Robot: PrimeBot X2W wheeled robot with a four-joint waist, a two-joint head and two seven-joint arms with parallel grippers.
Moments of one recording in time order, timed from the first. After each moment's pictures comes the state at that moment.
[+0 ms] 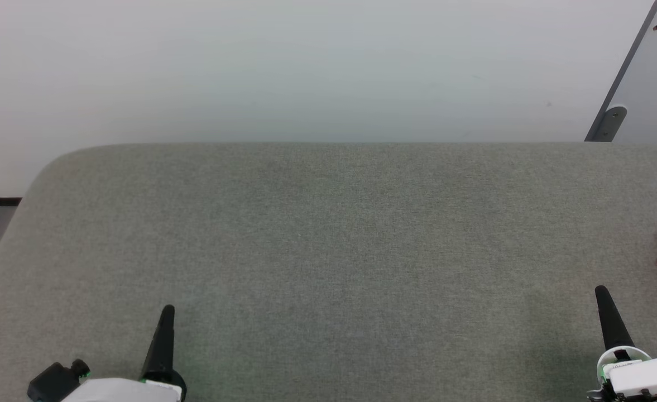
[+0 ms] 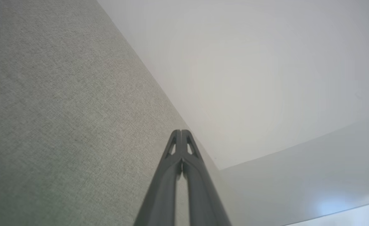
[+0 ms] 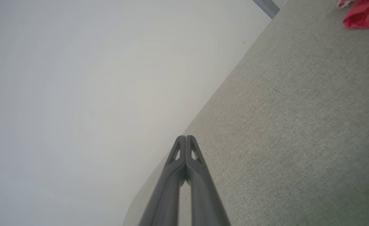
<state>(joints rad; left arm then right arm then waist) 0.01 0.10 0.04 0.17 -1.14 -0.13 -0.05 -0.03 -0.11 -0.10 0.18 1.13 0.13 -0.01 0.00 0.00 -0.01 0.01</state>
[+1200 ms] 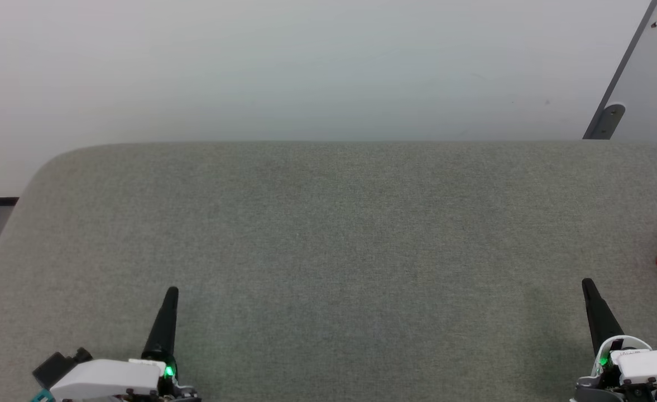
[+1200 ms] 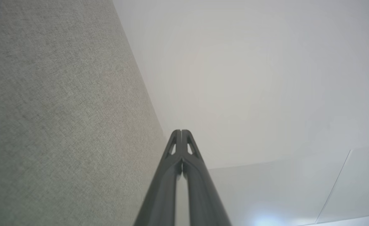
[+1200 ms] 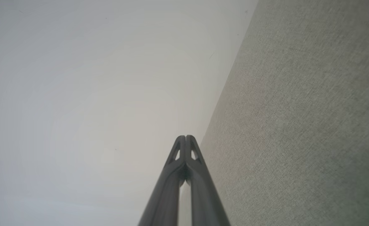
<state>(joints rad) -0.06 0.08 0.07 0.21 -1.44 -0.13 0.04 -0.07 -0.07 -0.11 0.22 1.42 0.13 0.07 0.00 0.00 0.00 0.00</state>
